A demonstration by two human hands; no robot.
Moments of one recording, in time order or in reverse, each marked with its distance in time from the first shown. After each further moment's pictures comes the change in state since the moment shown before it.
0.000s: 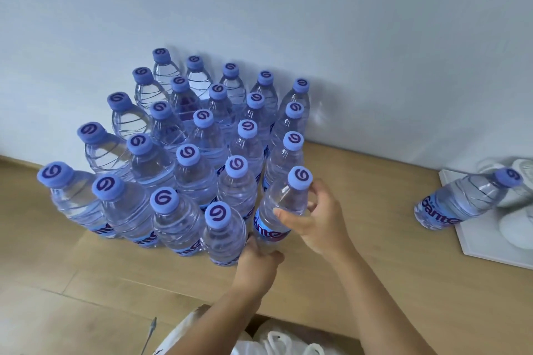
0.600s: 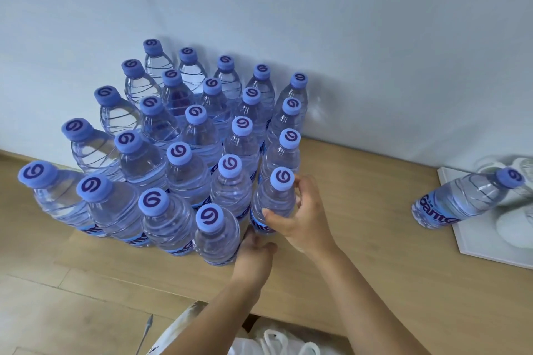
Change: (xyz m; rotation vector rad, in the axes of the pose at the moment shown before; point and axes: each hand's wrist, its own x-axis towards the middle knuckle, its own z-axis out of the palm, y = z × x) left_hand 0.015 -0.002 0.008 -0.065 0.008 -0.008; right_hand 0.009 0.017 0.016 -0.107 0.032 -0.167
